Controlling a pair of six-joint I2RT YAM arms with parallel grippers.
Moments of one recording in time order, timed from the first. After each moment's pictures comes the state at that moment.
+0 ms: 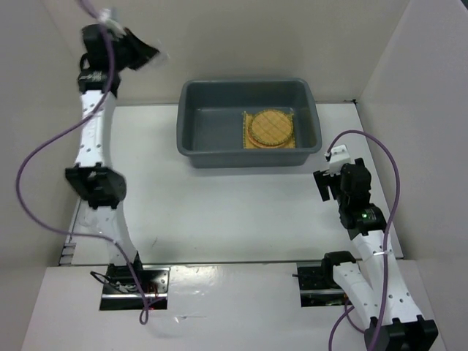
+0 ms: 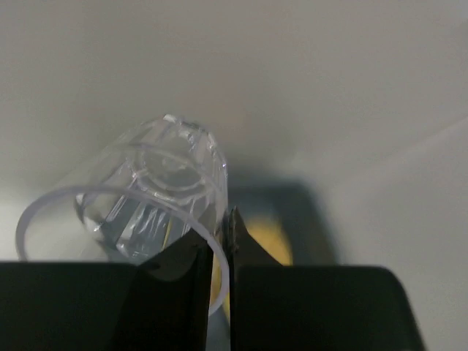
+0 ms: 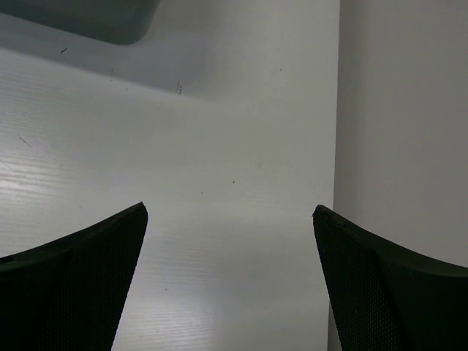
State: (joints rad) left arm 0.13 2.08 2.38 -0.43 0.45 -0.65; right arm 0.08 0.69 0.67 -0.49 0.23 -0.37
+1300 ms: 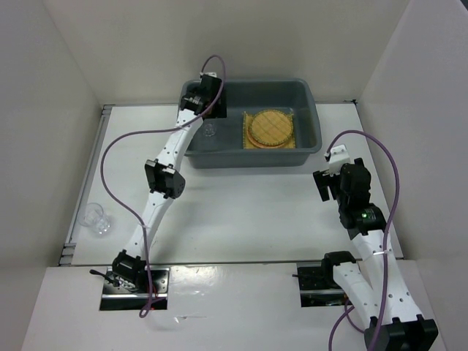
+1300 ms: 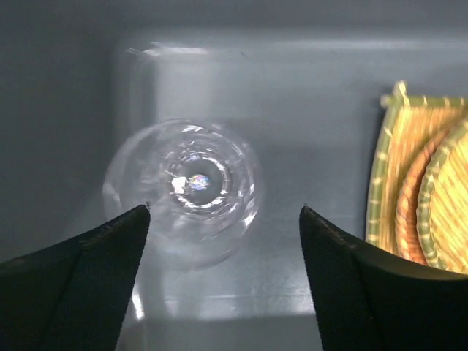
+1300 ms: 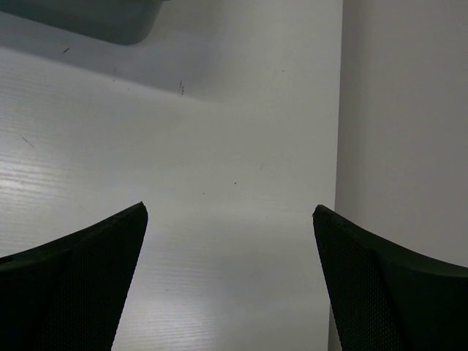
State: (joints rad) left arm -0.37 2.81 3.11 -1.04 -0.26 -0.32; right arm 0.08 0.68 0.67 -0.48 0.22 -0.37
